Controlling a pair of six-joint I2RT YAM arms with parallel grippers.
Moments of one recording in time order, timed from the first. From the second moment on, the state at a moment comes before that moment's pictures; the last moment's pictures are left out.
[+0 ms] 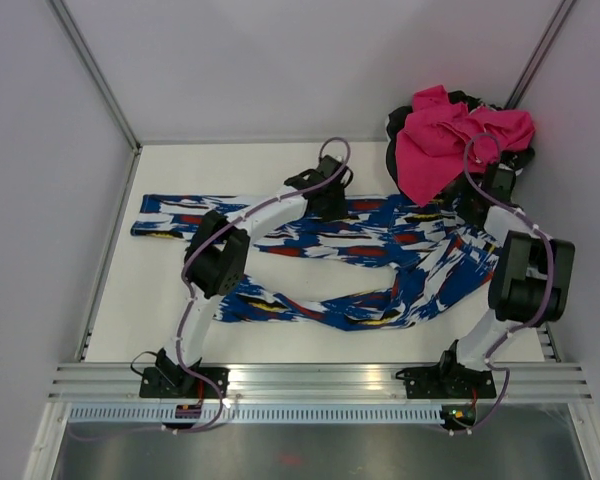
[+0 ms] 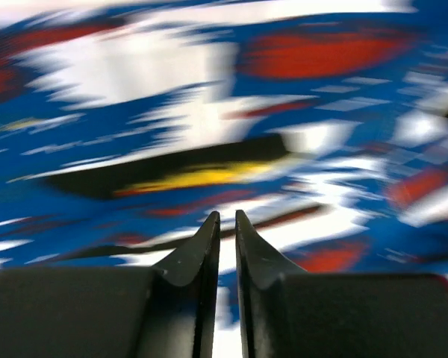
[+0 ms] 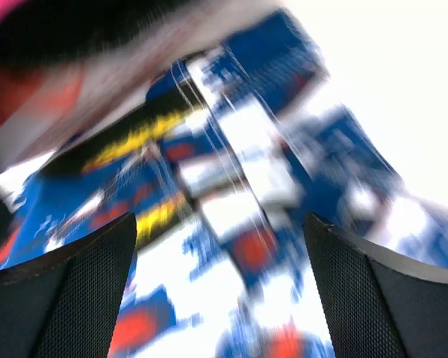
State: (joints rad) left arm -0.68 2.25 1.84 -0.49 -0.02 -0.64; right arm -0.26 1.82 1.13 -0.10 -0.03 0.36
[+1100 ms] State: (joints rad) left arm -0.98 2.53 2.26 -0.38 -0.10 -0.55; right arm -0.73 1.12 0.36 0.08 0.07 0.69
